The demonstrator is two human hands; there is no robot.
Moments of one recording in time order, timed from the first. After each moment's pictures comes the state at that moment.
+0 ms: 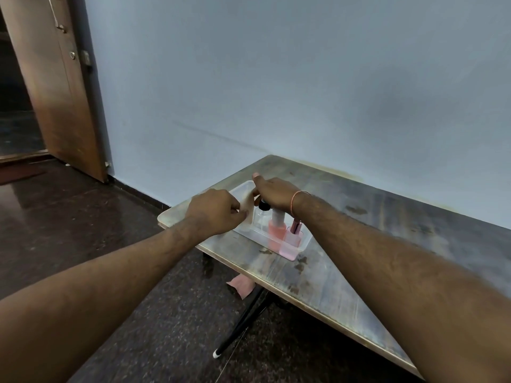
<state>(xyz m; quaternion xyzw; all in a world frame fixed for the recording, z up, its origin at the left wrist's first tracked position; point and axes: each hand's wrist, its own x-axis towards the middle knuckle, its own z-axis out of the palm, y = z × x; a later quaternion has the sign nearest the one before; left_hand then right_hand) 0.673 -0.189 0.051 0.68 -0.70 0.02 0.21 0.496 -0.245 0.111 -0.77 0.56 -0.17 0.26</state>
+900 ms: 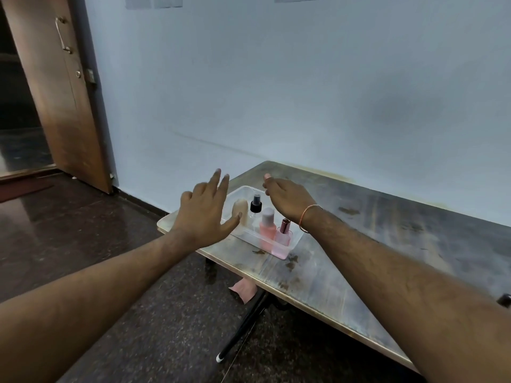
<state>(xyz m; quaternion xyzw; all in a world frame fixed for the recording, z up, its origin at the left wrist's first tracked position) 0.668 -0.155 0.051 0.64 -0.70 0.20 0.24 0.446 -0.206 0.119 -0.77 0.53 -0.28 0.21</state>
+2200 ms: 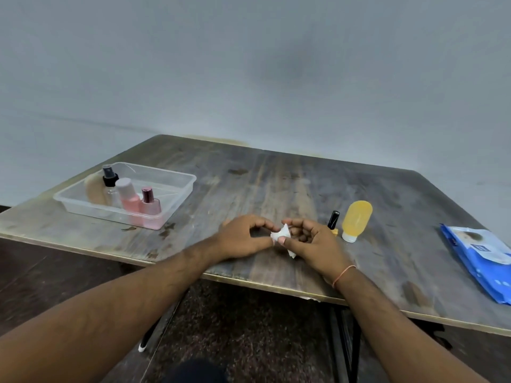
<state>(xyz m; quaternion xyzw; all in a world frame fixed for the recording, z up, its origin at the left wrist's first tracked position) 0.341 -0.145 -0.009 0.39 -0.83 -0.30 0.25 0.127 -0.065 -0.011 -0.58 0.55 -0.50 0.33</state>
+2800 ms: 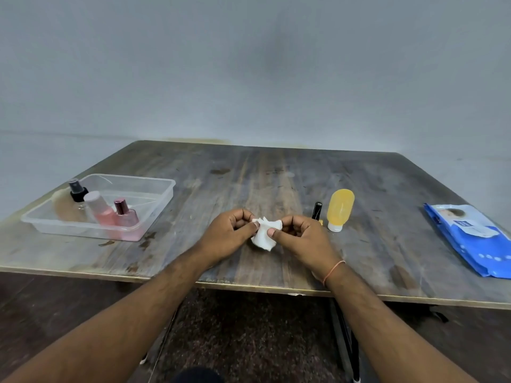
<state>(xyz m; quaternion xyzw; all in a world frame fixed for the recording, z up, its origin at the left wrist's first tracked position) 0.327 -0.137 -0.010 0.36 -0.71 -0.47 0.38 0.126 -0.055 -0.010 -0.54 0.52 -0.56 0.34</state>
